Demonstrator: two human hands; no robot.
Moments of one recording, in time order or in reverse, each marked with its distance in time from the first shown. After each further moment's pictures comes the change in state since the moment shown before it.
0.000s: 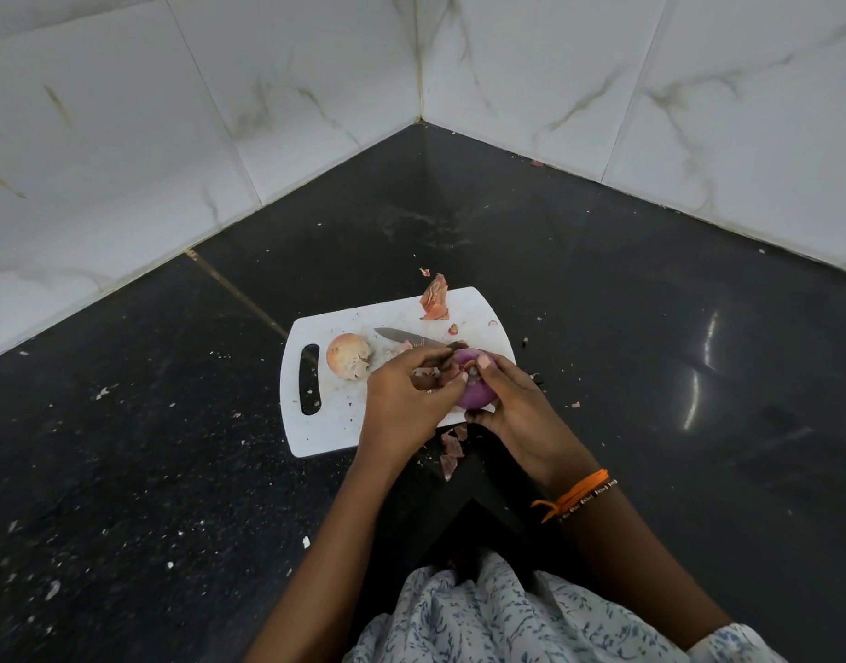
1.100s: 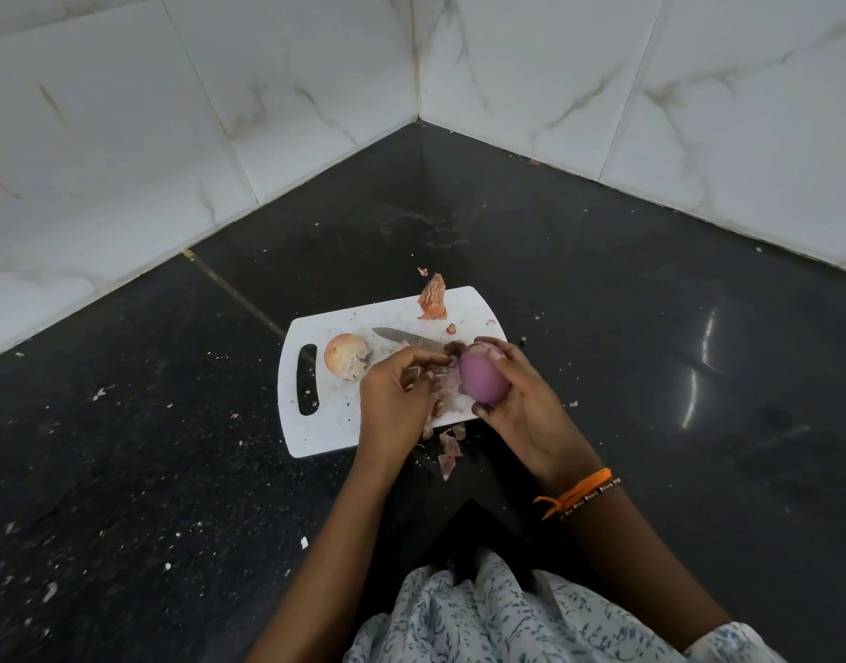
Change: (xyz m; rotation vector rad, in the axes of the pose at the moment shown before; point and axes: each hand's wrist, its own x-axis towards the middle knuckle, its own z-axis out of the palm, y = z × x) left_hand 0.004 -0.011 0.002 -0.110 0.076 -0.023; right_hand -0.003 -0.009 -0.003 0.184 -0.019 -0.018
